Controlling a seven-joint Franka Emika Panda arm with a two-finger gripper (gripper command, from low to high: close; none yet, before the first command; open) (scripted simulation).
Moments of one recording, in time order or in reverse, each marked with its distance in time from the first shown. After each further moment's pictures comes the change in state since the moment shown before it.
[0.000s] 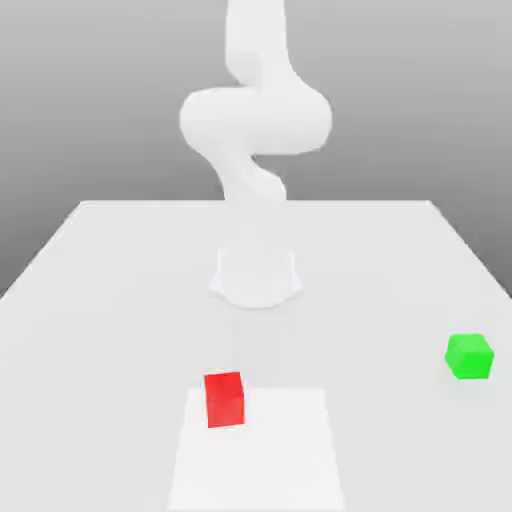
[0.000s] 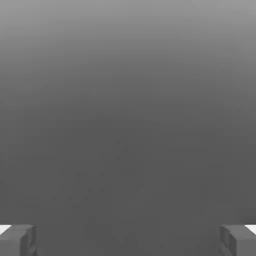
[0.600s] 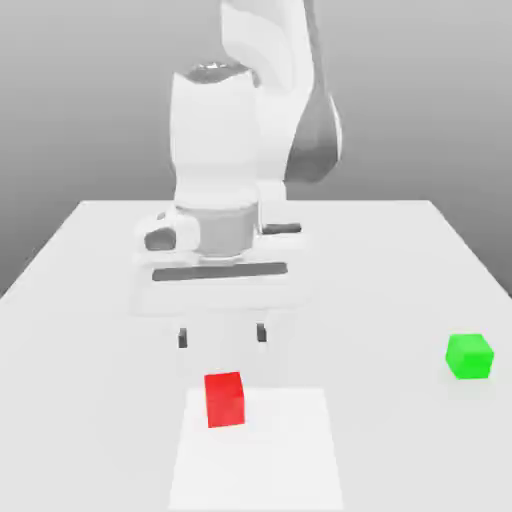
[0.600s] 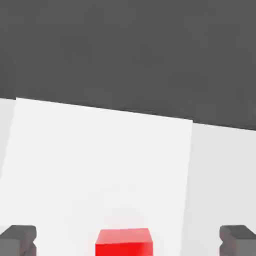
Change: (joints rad) arm 0.015 0.670 -0.124 -0.493 -0.015 0.468 -0.252
